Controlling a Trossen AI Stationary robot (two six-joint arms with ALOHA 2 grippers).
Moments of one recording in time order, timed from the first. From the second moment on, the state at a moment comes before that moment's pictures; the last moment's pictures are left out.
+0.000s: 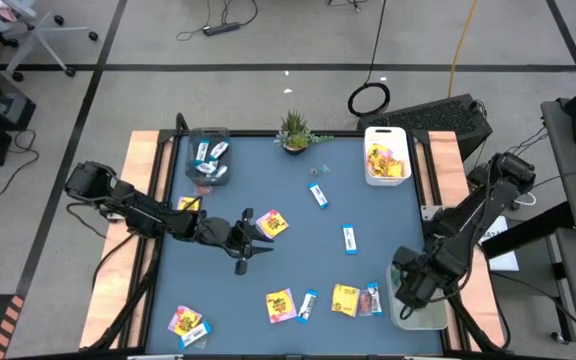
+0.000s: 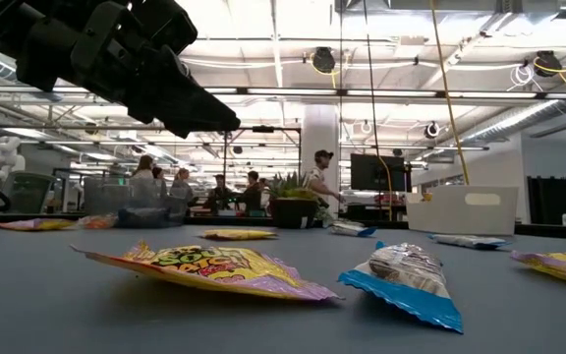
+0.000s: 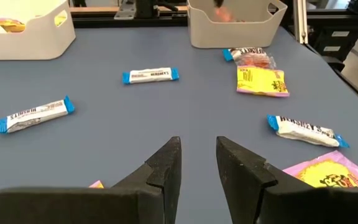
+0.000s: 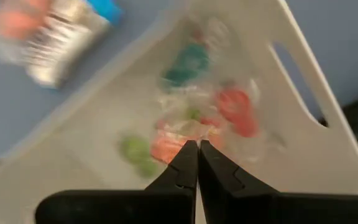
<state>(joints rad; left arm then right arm) -0.26 1.46 0.48 0.62 -0.15 -0.08 0.88 1.29 0.85 -1.08 -0.10 1.56</state>
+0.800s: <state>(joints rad) -0.26 1.46 0.48 0.61 -0.19 -0.09 0.87 1.28 1.16 -1.46 0.25 1.56</state>
